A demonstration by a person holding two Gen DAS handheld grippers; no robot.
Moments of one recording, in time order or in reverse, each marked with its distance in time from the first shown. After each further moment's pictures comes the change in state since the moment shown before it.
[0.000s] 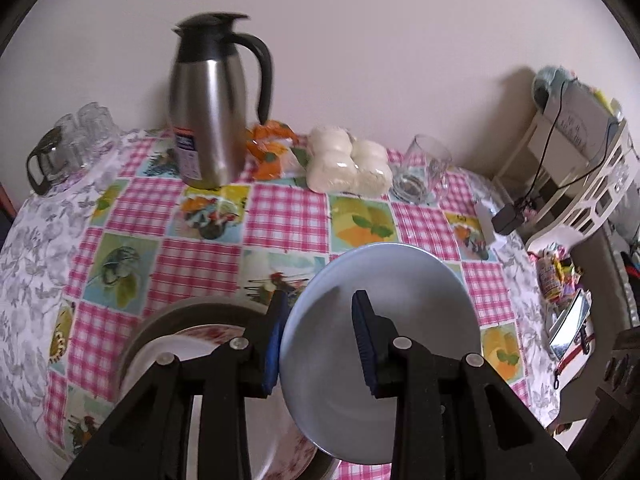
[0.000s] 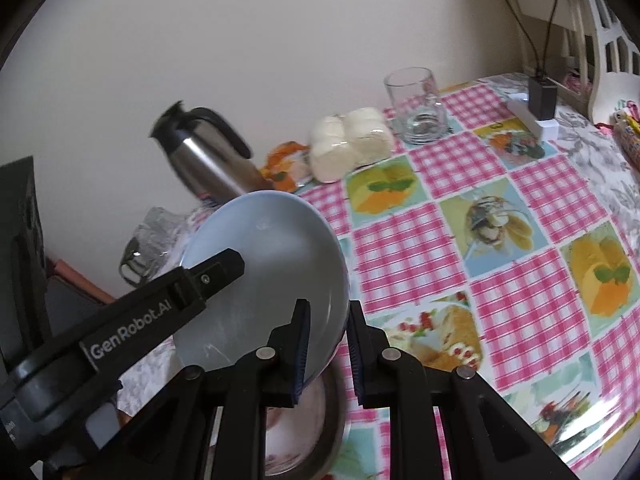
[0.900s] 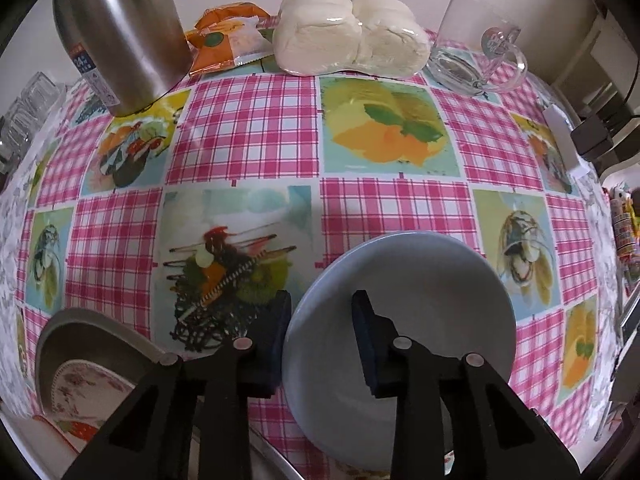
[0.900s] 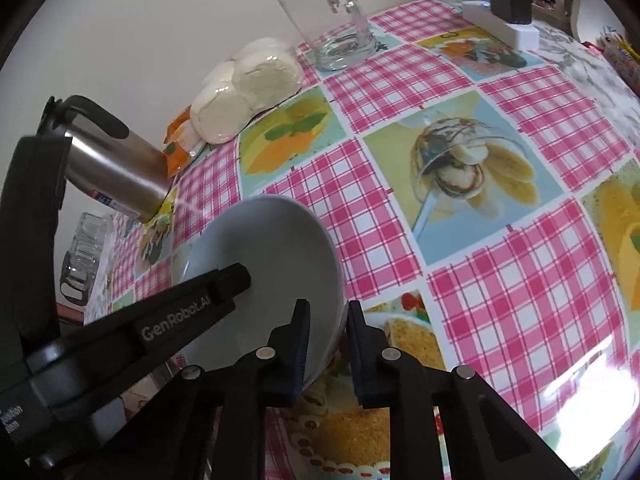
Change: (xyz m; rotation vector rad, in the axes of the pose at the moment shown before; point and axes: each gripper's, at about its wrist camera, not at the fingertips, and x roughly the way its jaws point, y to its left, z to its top) left arm 0.182 -0.040 -0.010 0.070 0.335 0.129; right arm 0.108 -0.094 0.003 0.147 0.141 -0.127
